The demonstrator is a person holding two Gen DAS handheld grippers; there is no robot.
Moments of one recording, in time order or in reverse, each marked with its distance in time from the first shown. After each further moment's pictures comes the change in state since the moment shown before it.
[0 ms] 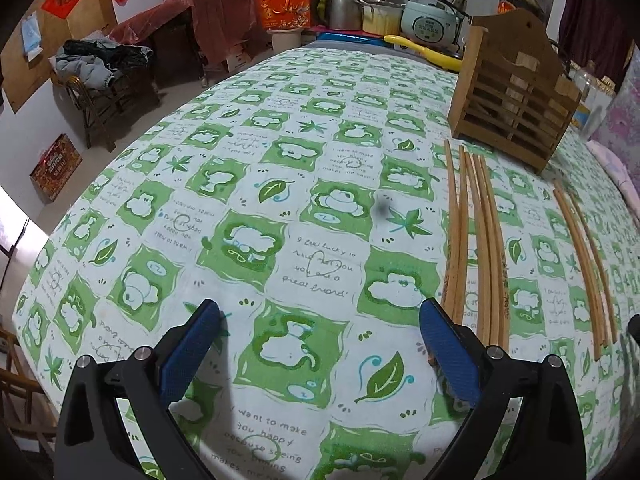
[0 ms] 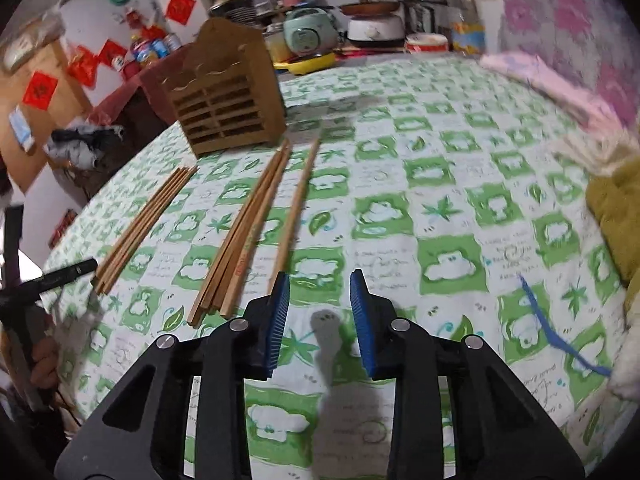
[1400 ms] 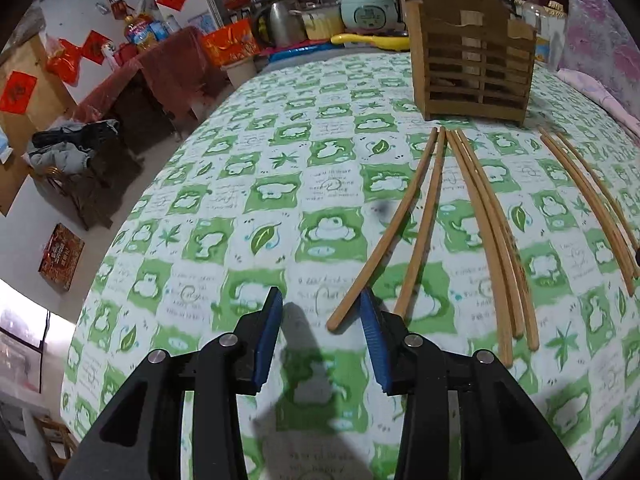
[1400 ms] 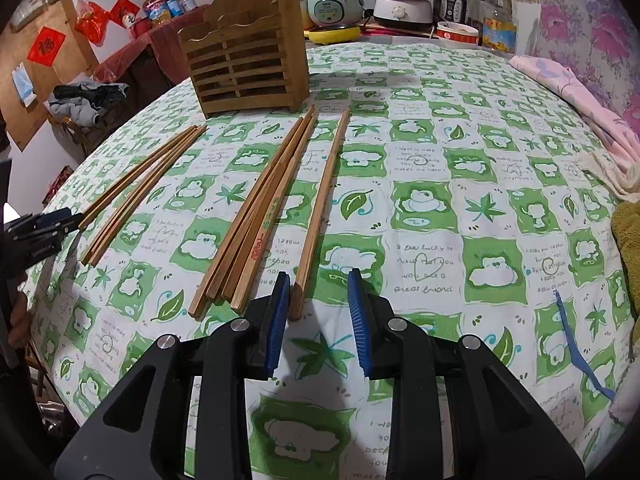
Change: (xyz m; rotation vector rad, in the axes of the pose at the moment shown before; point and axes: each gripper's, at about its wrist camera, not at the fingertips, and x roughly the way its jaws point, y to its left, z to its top) left arm 0.023 -0.017 0.025 0.311 -0.052 0.042; right arm 0.026 0.016 0.003 -0.057 0.098 -0.002
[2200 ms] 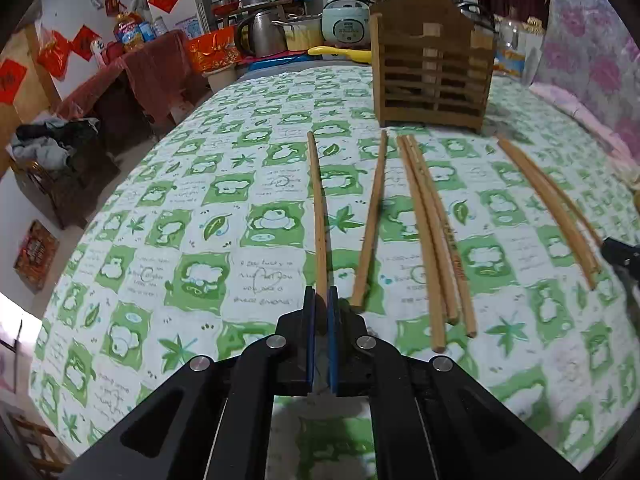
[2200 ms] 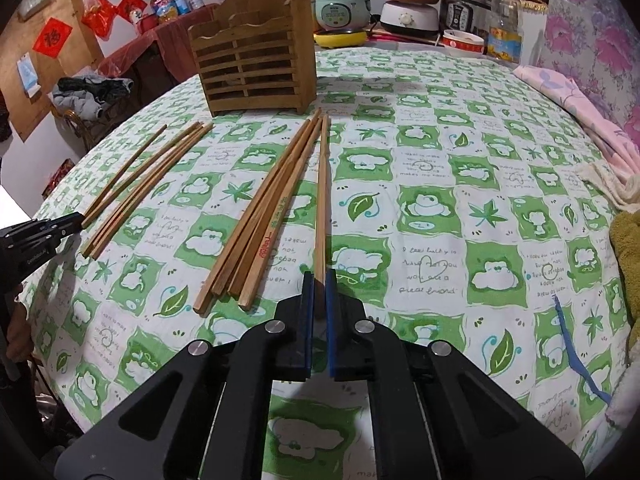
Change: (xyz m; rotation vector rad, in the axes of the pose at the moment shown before) left arm -0.023 -0.022 -0.021 -0.041 -0.062 -0.116; right arm -0.004 0.006 -0.002 -0.043 -0.023 -0.018
